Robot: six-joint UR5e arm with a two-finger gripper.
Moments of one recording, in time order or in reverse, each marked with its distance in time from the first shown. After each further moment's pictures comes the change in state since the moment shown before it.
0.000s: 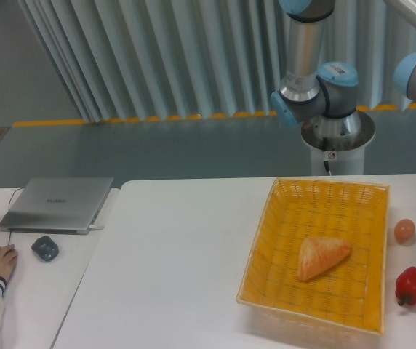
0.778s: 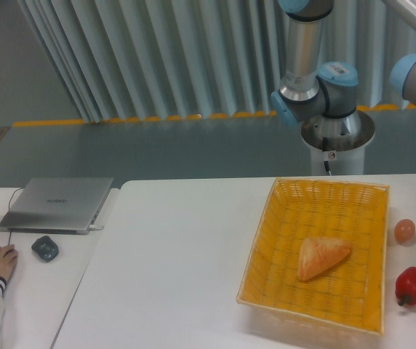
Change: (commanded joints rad) arm -0.008 0.009 -0.052 0.046 -0.009 -0.032
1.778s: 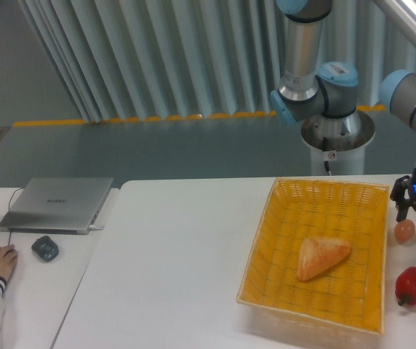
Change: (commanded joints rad) arm -0.038 -0.029 -0.028 0.049 -0.121 -0.601
